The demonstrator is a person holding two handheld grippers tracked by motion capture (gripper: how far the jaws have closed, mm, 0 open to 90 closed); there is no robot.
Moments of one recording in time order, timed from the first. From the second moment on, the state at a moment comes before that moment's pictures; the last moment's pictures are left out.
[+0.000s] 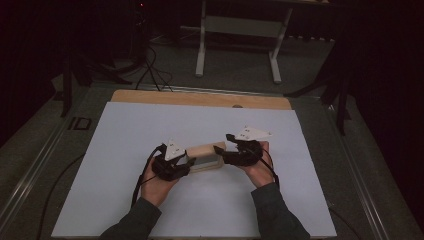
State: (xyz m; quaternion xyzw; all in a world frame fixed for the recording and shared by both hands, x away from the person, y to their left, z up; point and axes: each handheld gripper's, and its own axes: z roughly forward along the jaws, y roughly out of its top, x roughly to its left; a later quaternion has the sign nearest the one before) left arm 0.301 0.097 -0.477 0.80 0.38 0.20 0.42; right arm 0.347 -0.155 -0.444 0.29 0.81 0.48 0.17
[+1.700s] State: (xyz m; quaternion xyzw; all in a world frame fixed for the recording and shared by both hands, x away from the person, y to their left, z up) left arm 0.319 0.107 -0.470 0.81 0.37 0.20 0.42; right arm 0.351 -0.141 -0.469 0.28 0.83 0.45 0.16
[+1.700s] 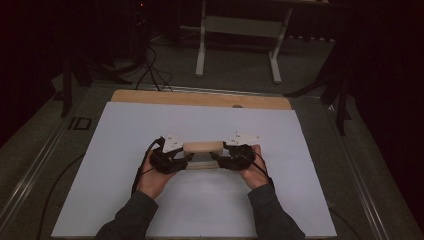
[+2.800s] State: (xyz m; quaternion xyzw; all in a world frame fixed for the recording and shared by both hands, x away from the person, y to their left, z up) left arm 0.335 0.122 -0.473 0.81 0.36 0.18 0.42; right arm 0.353 -0.132 -0.472 0.29 0.83 0.45 0.16
